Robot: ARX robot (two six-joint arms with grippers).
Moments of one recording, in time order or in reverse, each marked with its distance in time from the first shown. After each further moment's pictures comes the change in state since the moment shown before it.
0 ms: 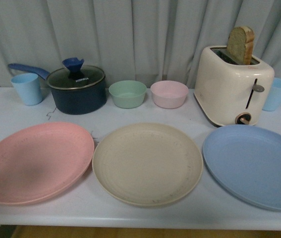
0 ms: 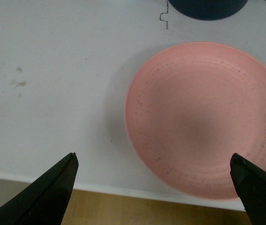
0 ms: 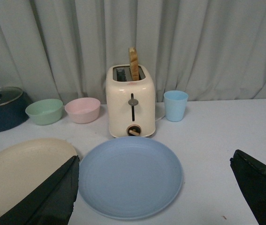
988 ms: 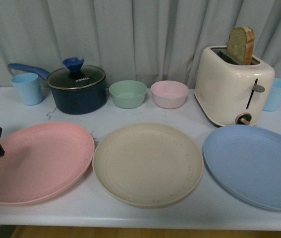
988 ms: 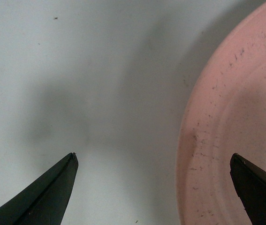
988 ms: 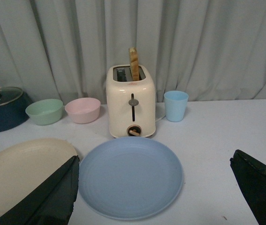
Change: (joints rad) left arm 0.117 0.788 0.549 -0.100 0.114 0.113; right arm 0.000 0.000 0.000 0.000 0.000 0.000
